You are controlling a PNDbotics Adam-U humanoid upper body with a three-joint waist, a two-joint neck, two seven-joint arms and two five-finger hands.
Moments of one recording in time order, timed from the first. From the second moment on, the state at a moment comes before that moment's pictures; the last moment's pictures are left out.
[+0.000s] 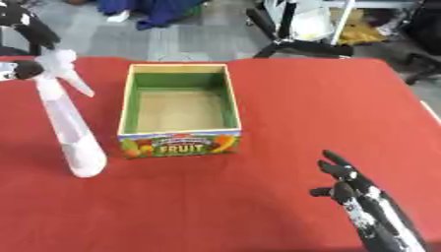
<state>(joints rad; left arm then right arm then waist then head) -0.81 0.91 -0.30 -1.54 -0.15 -0.15 -0.72 0.17 -0.11 -0.05 -1.91 -0.16 -0.20 0.44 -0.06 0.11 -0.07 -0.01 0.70</state>
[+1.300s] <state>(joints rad) -0.80 0.86 -0.32 -1.46 -0.18 -0.16 -0.63 0.17 -0.11 -0.05 -1.91 -0.16 -0.20 0.44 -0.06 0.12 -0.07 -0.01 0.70</state>
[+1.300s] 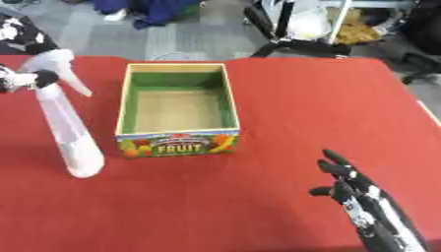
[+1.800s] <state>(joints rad) -0.80 0.86 -0.32 -1.47 -0.16 -0.17 -0.63 0.17 -0.11 -0.05 -1.91 -0.16 -0.20 0.44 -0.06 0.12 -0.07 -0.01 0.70</state>
